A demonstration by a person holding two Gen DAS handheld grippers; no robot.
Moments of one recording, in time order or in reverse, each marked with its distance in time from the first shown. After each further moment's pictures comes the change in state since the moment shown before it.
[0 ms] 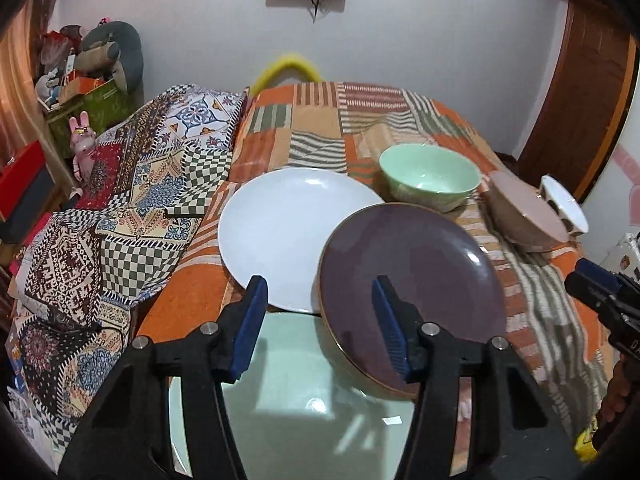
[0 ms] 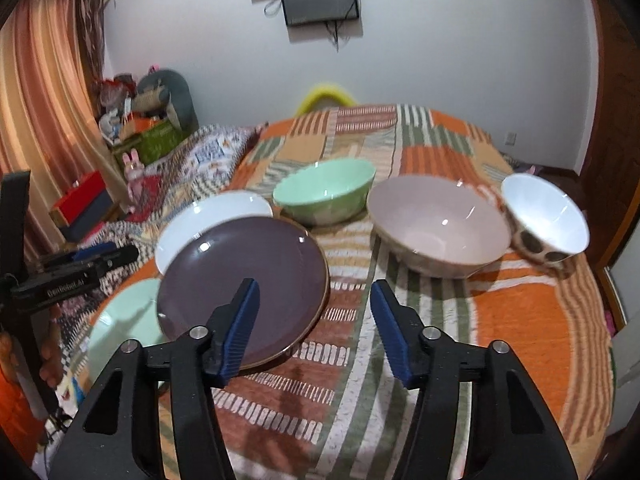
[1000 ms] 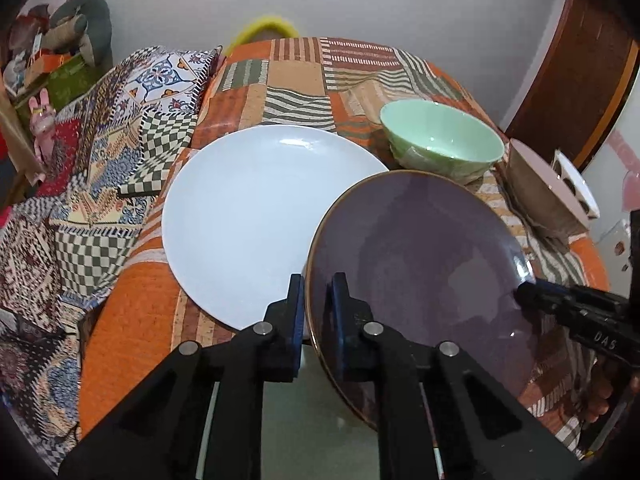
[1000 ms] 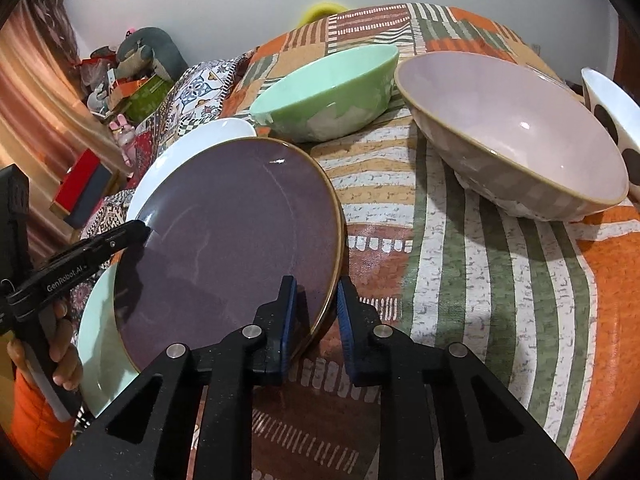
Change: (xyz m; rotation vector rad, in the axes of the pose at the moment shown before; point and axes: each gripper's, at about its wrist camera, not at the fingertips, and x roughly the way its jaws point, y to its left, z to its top) left arm 0.070 -0.002 0.007 0.019 0.137 -0.077; right arm 0.069 -0.020 -0.007 0.132 0.247 0.104
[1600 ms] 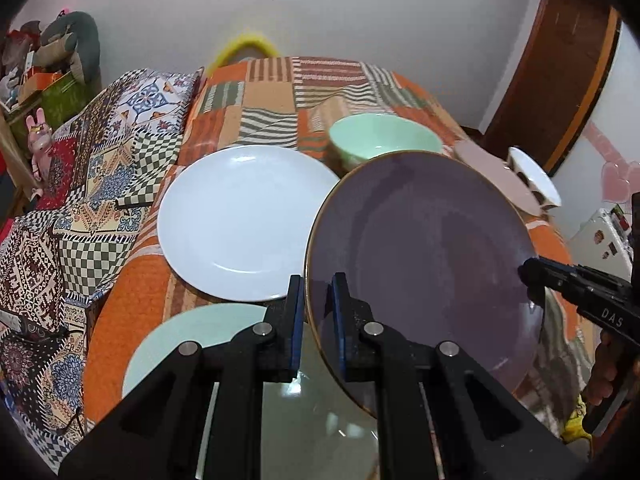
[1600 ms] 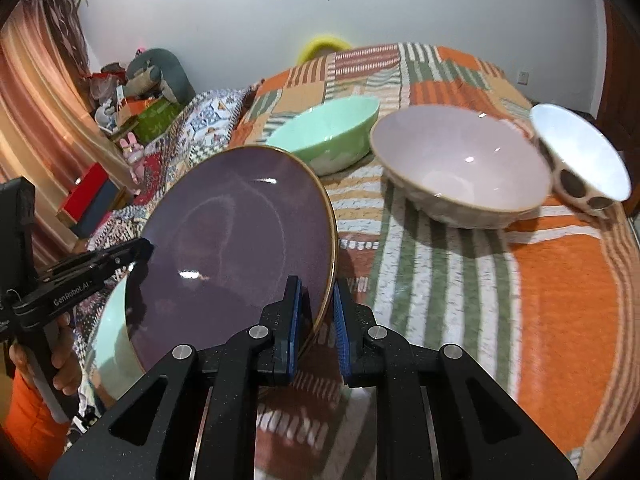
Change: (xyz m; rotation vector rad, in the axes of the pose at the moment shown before) left arm -0.057 -0.036 -0.015 0.038 -0.057 -0.057; right arm -0.068 0.007 -0.010 -0.030 -0.115 -0.034
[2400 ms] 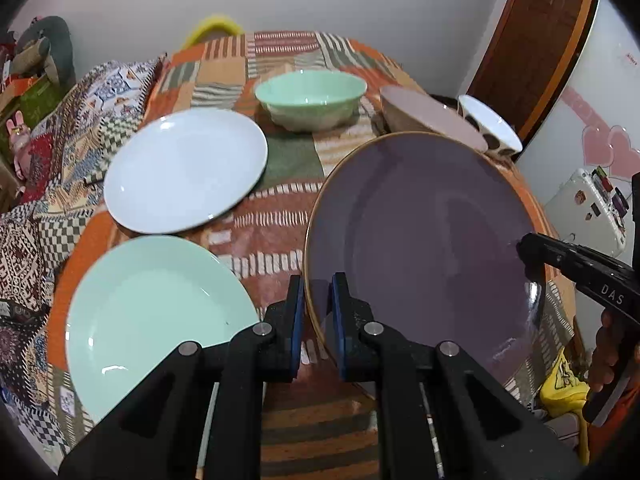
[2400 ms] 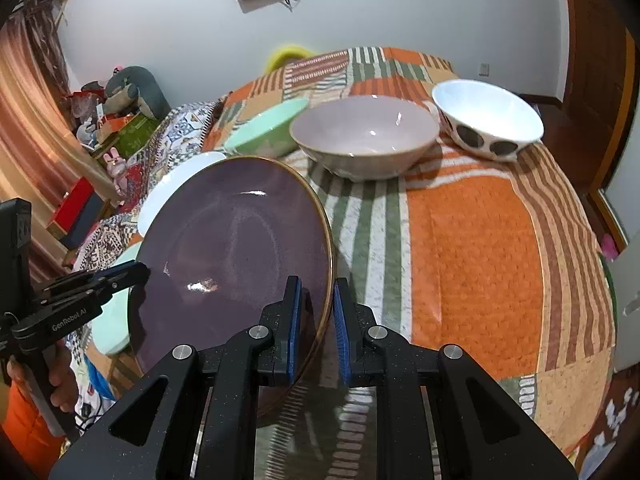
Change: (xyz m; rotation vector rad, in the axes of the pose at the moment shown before) left arm 0.002 -0.068 -0.042 0.051 0.100 -0.044; right arm -0.029 -0.044 -0.042 0.077 0.003 -0.078
